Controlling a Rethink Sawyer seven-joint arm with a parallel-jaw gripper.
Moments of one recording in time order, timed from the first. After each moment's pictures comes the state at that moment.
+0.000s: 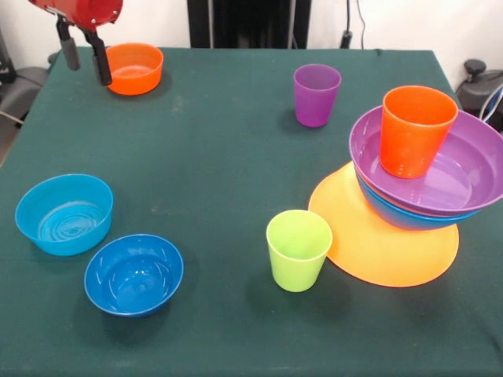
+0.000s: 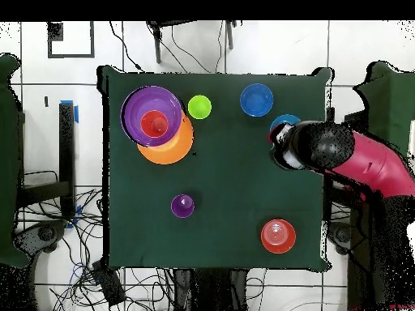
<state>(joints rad) -0.66 -0.71 0.21 1.49 -0.17 0.79 2.06</state>
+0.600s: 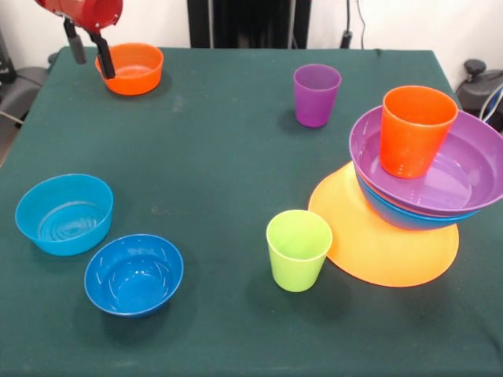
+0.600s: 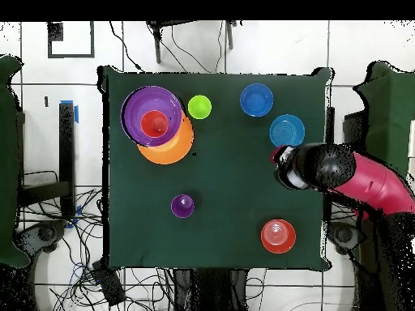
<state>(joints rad) -0.74 -0.72 0.24 1.59 -0.23 0.78 2.06</state>
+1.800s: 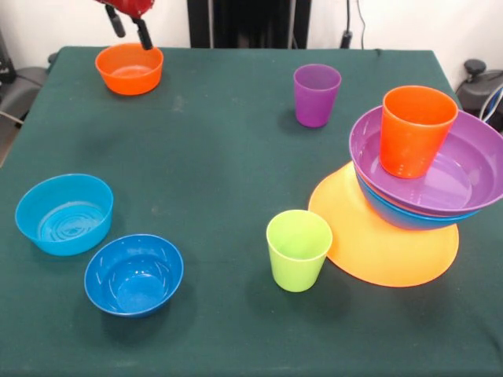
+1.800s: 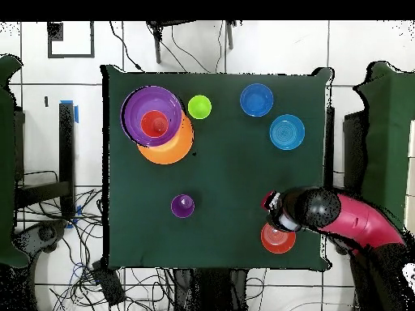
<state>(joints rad) -0.86 -0.73 0.29 1.83 -0.37 0.78 2.06</state>
